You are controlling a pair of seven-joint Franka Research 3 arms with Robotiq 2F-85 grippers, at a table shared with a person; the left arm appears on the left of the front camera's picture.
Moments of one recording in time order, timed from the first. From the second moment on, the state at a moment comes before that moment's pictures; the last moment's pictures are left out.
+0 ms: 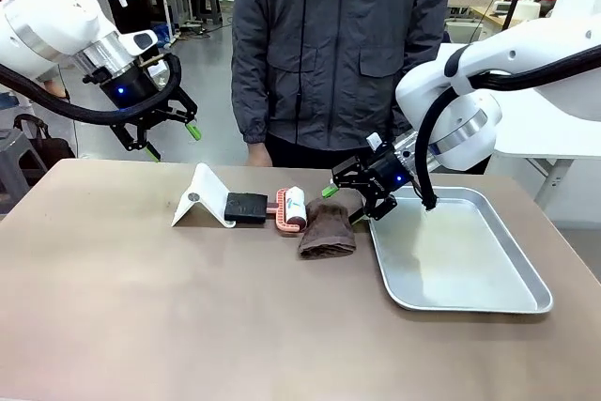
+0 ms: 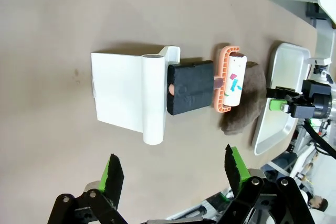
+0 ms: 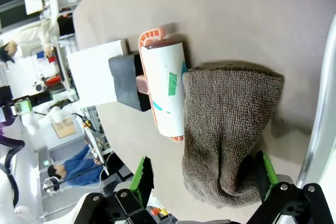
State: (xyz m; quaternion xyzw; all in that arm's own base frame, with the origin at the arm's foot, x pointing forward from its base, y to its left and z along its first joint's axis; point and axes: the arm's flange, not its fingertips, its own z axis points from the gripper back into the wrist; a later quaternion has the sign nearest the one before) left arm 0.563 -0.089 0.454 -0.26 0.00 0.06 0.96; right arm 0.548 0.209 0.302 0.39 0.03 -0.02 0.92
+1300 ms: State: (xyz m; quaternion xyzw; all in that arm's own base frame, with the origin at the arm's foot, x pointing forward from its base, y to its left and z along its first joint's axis) left arm 0.388 0.096 0.441 -0.60 -0.11 0.05 0.79; right arm 0.392 0.001 0.369 0.65 -0.08 -0.10 0.75
